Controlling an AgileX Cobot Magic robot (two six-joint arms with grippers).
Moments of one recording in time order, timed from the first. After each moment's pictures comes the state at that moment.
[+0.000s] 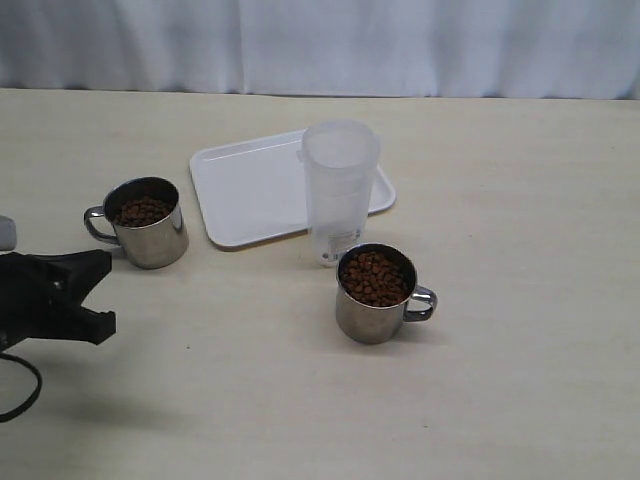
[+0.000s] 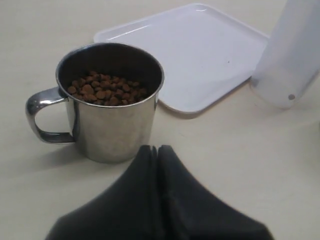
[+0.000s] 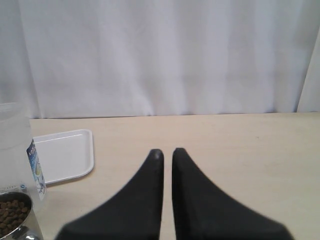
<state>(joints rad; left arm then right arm) 0.05 1.60 -0.13 0.42 -0.95 -0.21 0.02 0.00 0.00 -0.01 0.16 0.03</state>
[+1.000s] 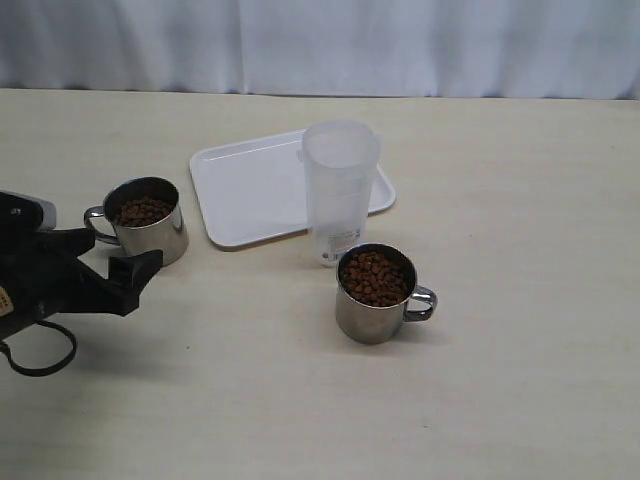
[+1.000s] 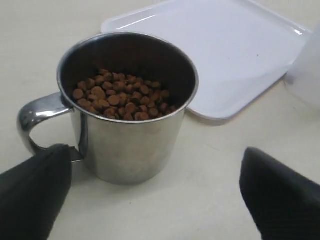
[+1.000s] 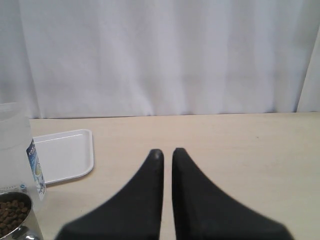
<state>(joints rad) 0.05 1.83 -0.28 0.40 -0.98 -0.16 0.02 0.00 0.00 -0.01 0.16 0.03</state>
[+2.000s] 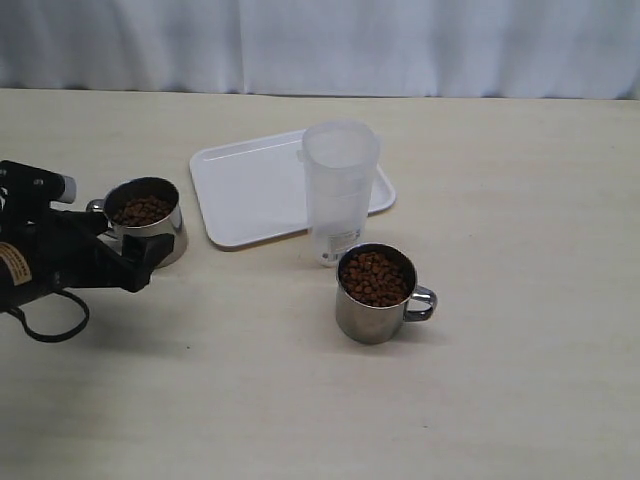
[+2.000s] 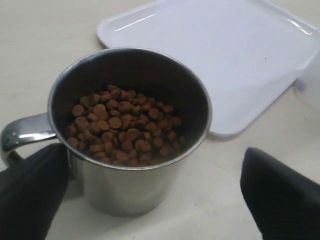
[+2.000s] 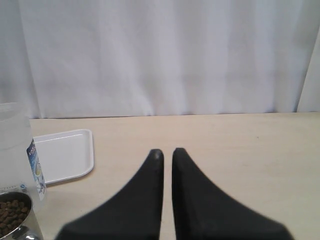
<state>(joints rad) 0.05 1.83 -0.40 0.49 -0.82 -0.26 0.02 0.00 0.00 -0.01 0.16 0.03</state>
